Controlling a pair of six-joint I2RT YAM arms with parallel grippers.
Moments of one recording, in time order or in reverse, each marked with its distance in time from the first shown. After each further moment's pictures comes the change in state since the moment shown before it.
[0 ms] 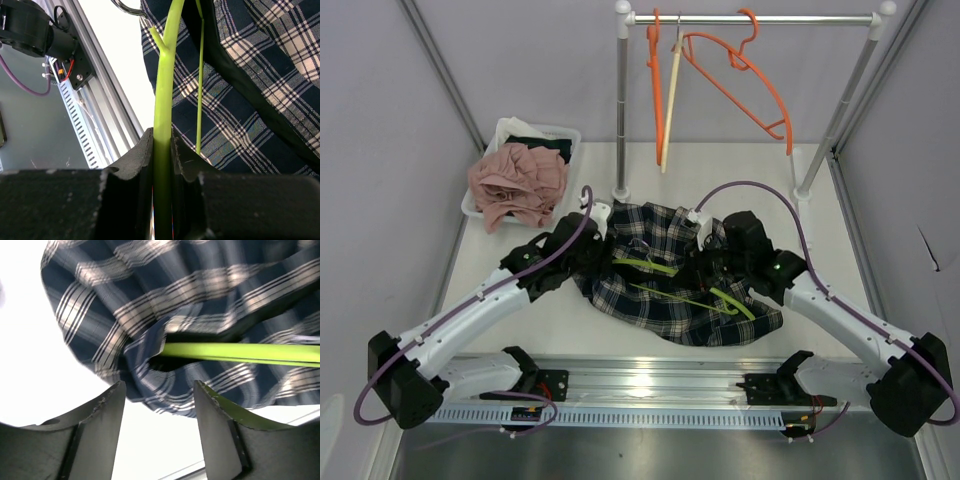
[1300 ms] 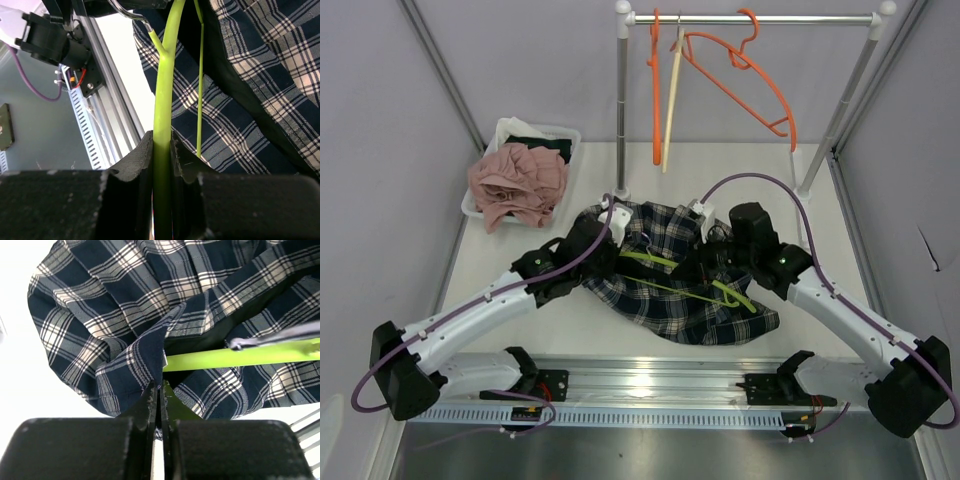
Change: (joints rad) left arm -0.109 0.045 -0.001 0.089 -0.048 0.071; right arm -0.034 0.009 0.060 -0.014 -0.068 -0.023
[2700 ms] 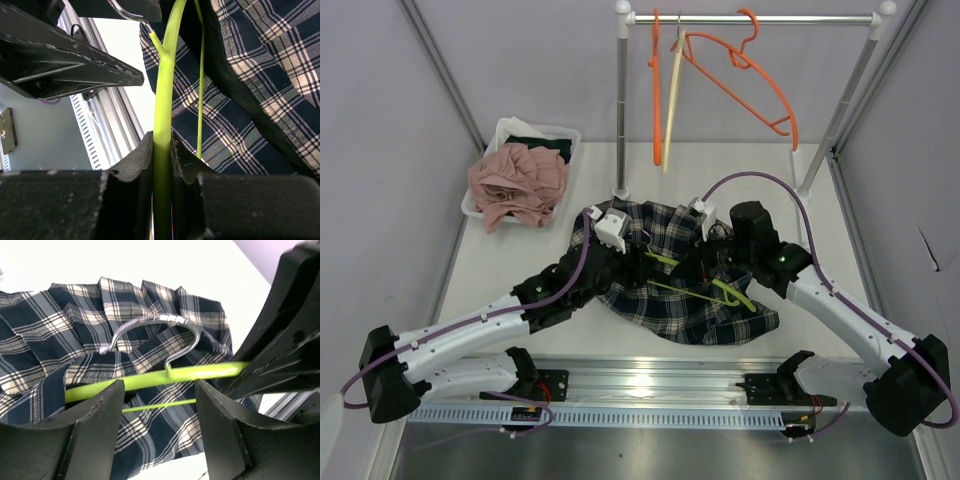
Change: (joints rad) left arm -0.170 -0.117 -0.191 0.469 -0.051 -0.222; right arm -0.019 0.005 0.000 0.006 -0.015 0.011
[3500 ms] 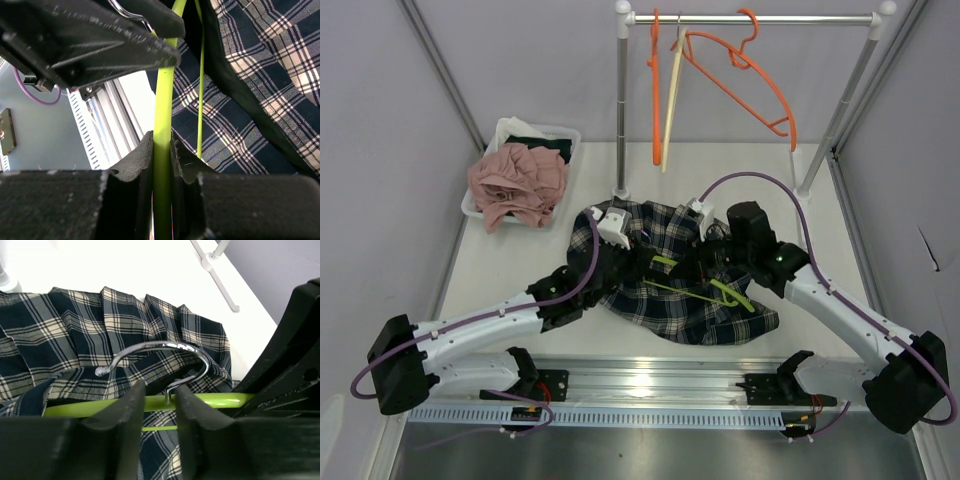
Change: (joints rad) left arm 0.000 0.077 -0.051 0.187 -0.072 -0.077; right arm 0.011 0.015 0.000 0.009 0.016 0.007
